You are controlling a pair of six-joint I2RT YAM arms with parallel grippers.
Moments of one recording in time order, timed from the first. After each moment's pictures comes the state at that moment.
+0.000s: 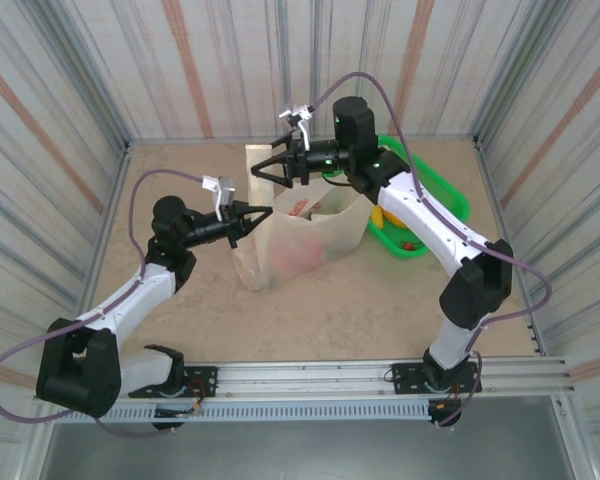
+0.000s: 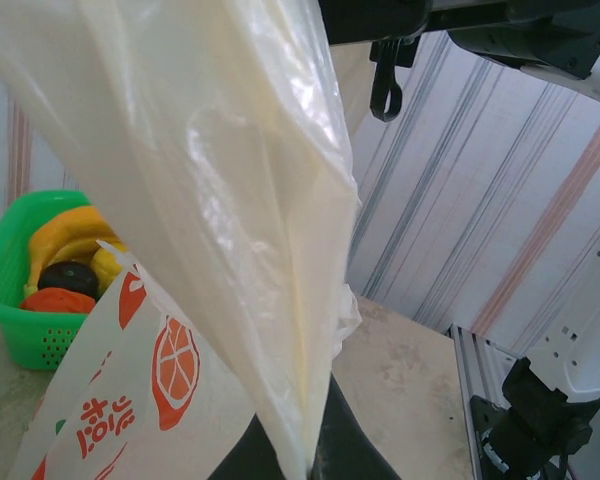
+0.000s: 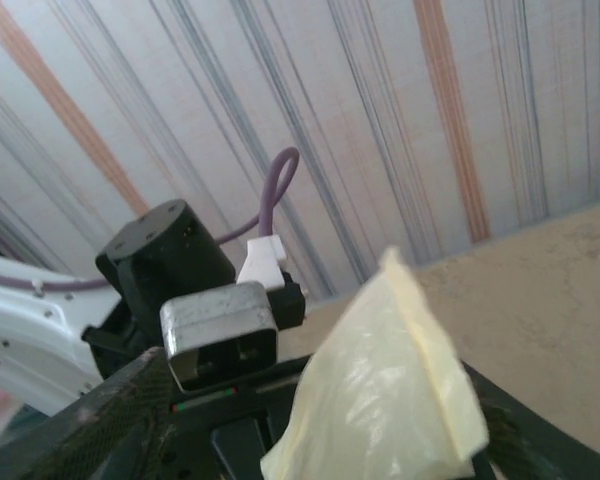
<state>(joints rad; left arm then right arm) -0.30 1.20 0.66 0.62 0.96 -0.38 0.60 1.75 1.74 -0.15 -0.94 0.25</state>
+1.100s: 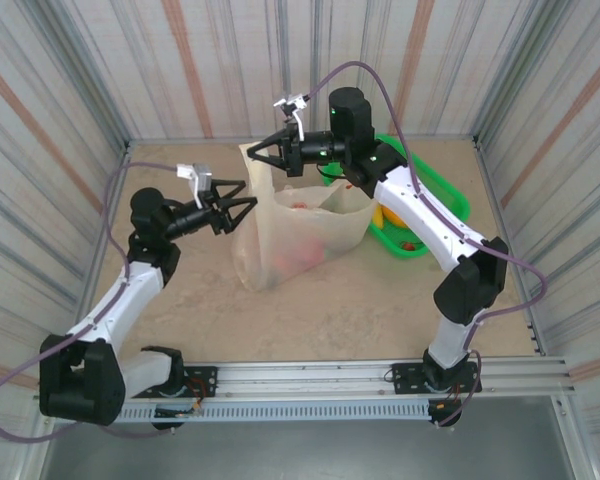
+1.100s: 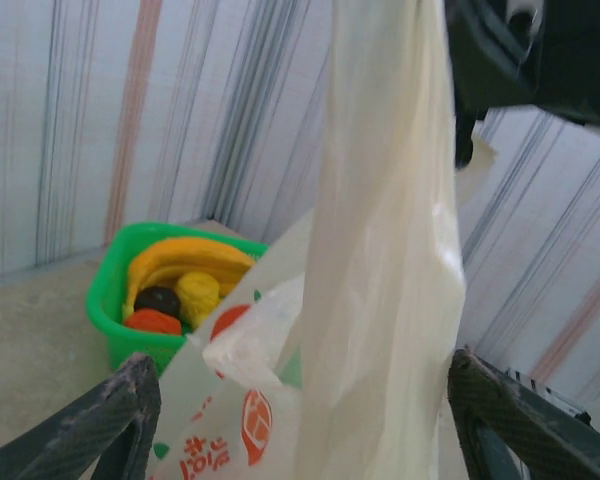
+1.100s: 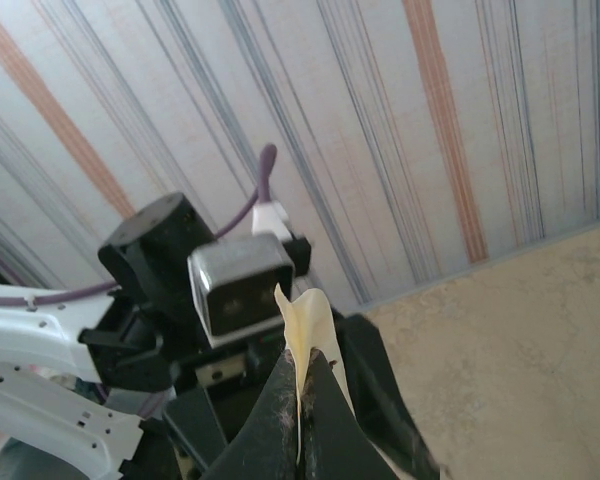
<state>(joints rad) -0.16 1.14 0.74 0.52 0.93 -0.39 0.62 1.77 1.83 -0.18 -0.91 0.28</state>
